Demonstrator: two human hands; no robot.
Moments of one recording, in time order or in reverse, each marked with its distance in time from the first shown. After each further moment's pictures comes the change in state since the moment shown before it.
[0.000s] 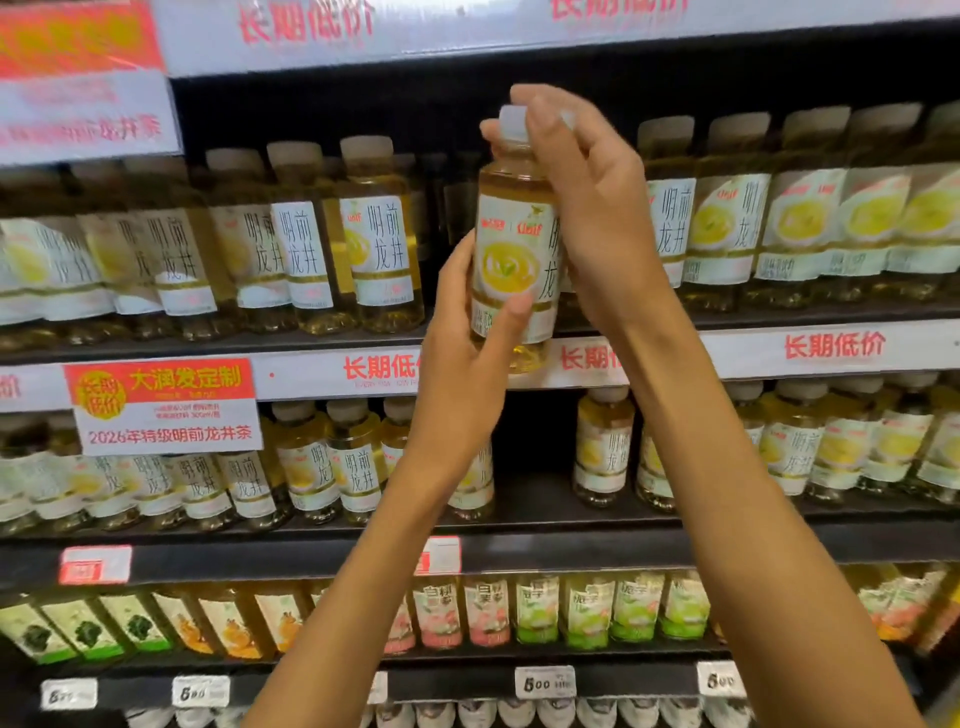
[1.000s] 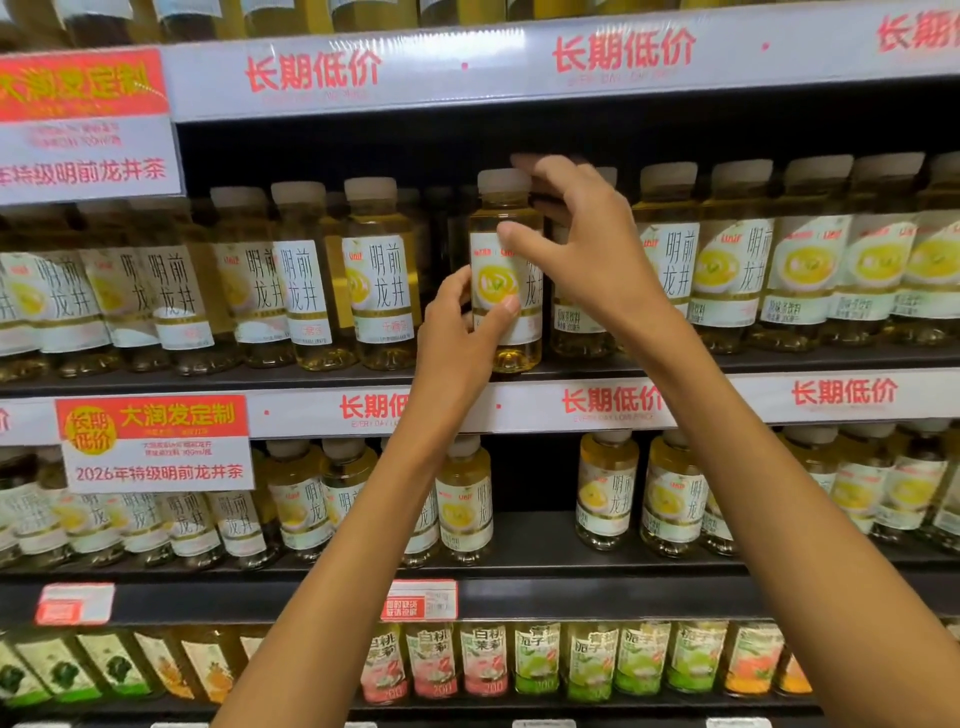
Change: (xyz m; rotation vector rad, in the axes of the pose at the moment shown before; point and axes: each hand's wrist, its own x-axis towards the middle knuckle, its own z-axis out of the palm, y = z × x) left_hand 0.057 -0.012 -0.001 0.115 0.026 -0.246; right_hand 0.036 0.030 -0.020 -0.836 -0.088 -0.146
